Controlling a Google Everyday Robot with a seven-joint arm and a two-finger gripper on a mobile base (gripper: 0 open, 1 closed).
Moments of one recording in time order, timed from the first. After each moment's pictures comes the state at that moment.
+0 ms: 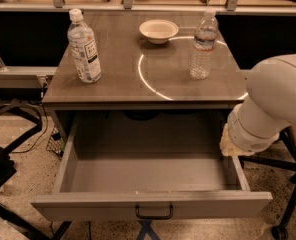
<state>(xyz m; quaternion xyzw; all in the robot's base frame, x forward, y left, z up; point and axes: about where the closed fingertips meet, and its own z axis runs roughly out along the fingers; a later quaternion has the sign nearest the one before) 0.438 -0.208 0.774 -0.72 0.69 -0.06 0.09</state>
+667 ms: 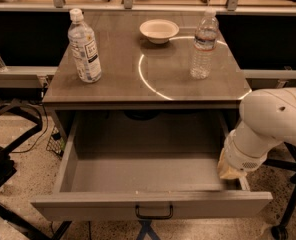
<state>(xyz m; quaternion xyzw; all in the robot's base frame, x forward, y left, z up) 0.432 -0.221 0.677 -0.69 0.72 0.03 0.05</state>
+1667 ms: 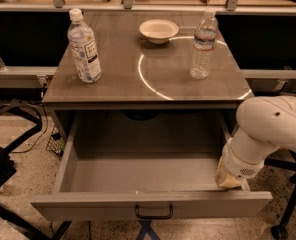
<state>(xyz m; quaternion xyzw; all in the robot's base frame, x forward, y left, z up) 0.414 -0.218 0.655 -0.68 0.73 0.06 0.03</state>
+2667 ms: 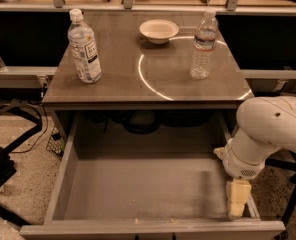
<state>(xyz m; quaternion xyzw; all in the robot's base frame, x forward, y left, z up) 0.412 -0.218 0.656 -0.68 0.73 0.06 0.03</state>
